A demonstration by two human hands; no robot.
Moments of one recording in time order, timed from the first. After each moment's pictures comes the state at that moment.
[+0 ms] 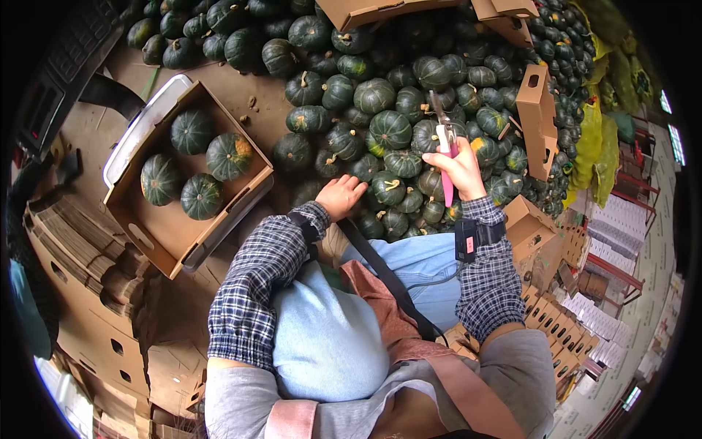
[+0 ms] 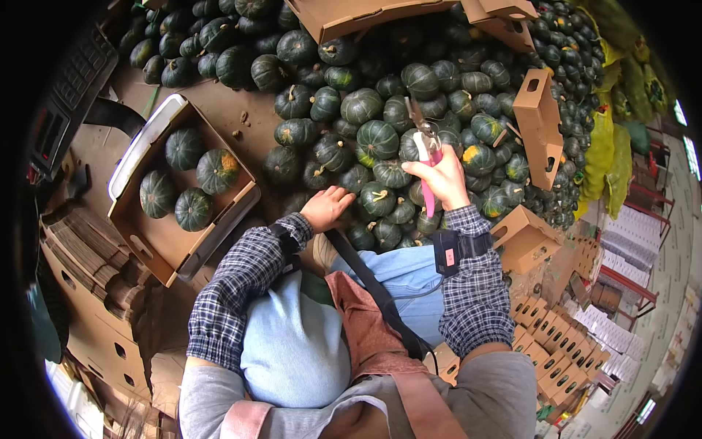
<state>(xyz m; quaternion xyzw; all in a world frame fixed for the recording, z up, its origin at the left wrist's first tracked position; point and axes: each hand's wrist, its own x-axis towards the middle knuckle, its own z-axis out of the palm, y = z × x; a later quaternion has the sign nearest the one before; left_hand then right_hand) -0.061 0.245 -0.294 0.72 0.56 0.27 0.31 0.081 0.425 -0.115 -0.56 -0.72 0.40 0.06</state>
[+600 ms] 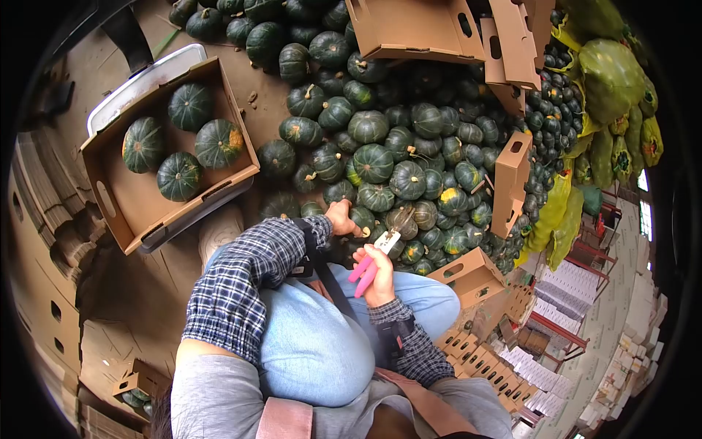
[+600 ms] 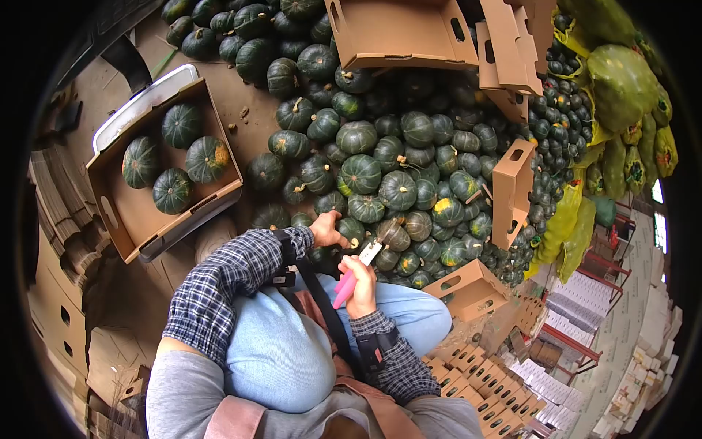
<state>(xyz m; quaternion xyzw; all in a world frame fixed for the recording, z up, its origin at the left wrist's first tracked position) 0.000 0.296 -0.298 0.34 0.61 0.32 0.64 0.108 0.273 -0.141 -0.69 -0.33 0.63 0.15</state>
